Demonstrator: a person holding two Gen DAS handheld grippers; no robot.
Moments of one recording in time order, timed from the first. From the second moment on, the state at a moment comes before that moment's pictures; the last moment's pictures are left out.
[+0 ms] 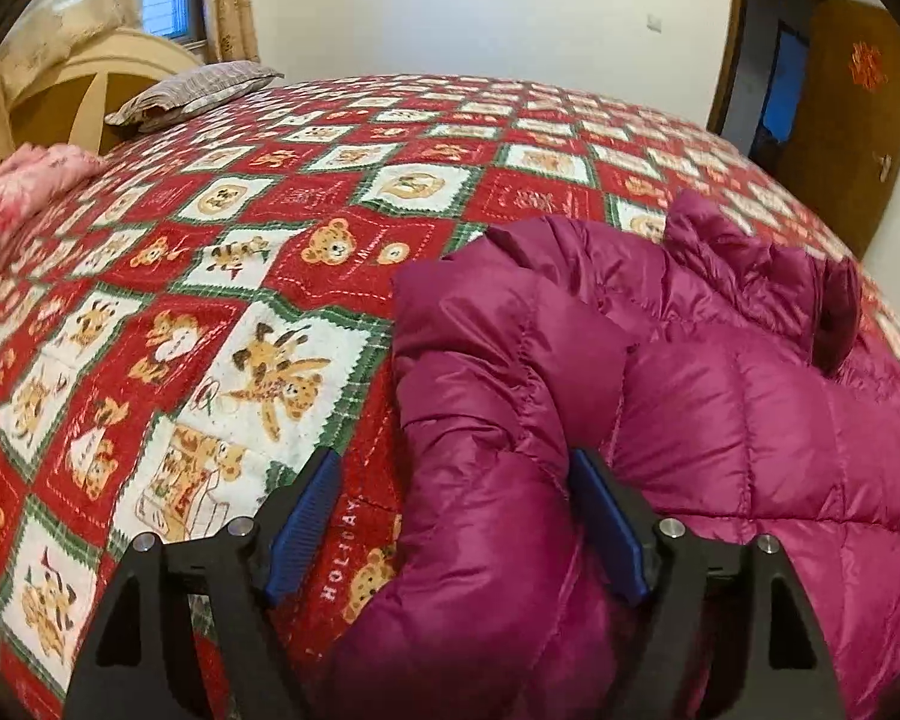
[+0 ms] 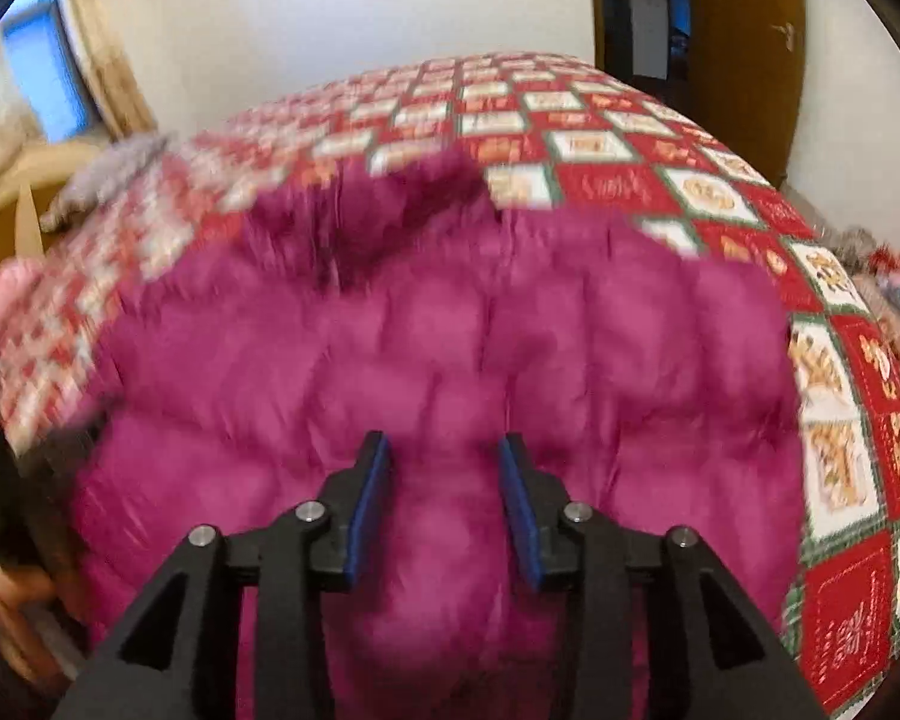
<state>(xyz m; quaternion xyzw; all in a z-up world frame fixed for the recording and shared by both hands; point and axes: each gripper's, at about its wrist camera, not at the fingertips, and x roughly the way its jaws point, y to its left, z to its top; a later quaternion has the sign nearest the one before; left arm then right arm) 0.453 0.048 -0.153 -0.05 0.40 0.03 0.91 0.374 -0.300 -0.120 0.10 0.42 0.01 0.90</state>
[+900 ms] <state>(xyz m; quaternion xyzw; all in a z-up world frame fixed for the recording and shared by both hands) 0.440 0.056 -0.139 -0.07 0.35 0.06 0.93 0.515 -0.328 -0.123 0.19 0.51 -0.06 0.84</state>
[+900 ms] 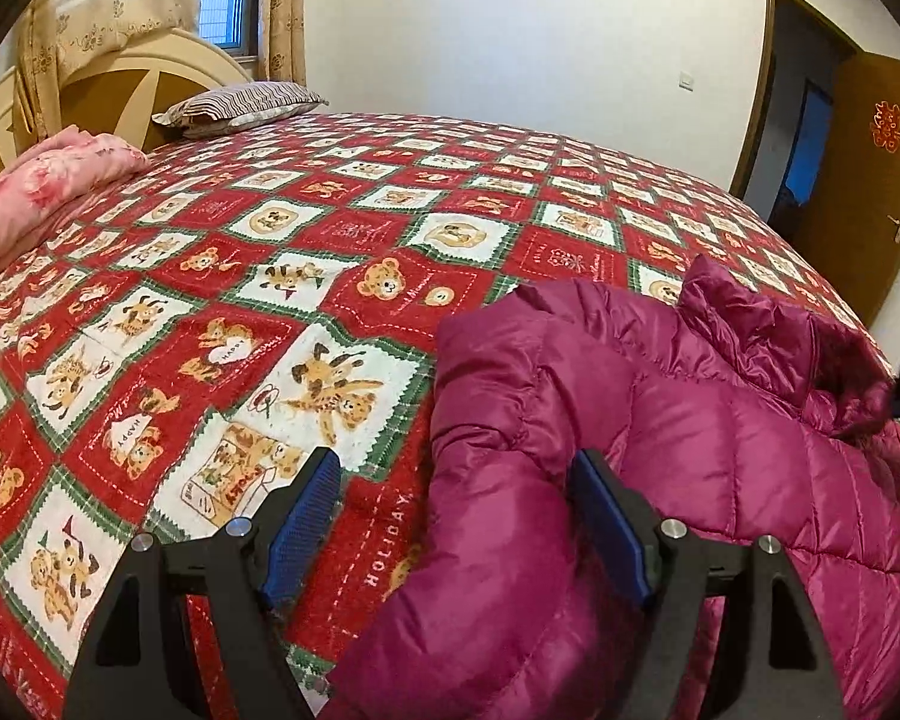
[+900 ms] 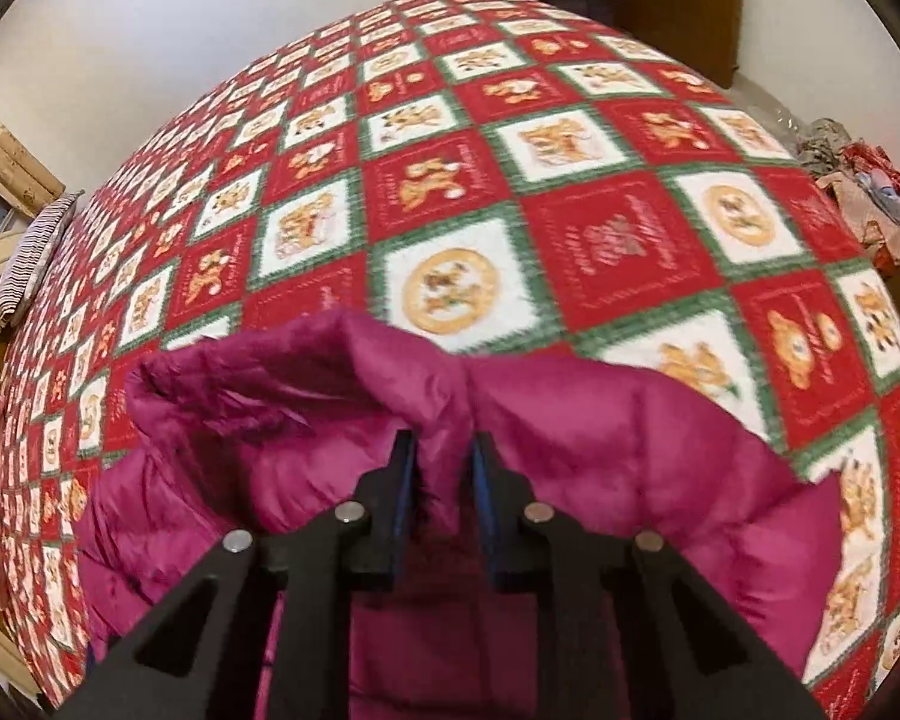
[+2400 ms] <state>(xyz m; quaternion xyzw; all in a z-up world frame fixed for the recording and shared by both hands) 0.472 0.010 -0.153 -0.07 0.43 0.00 0.90 0.466 -0.328 -0.157 0.15 0.37 -0.06 0.91</state>
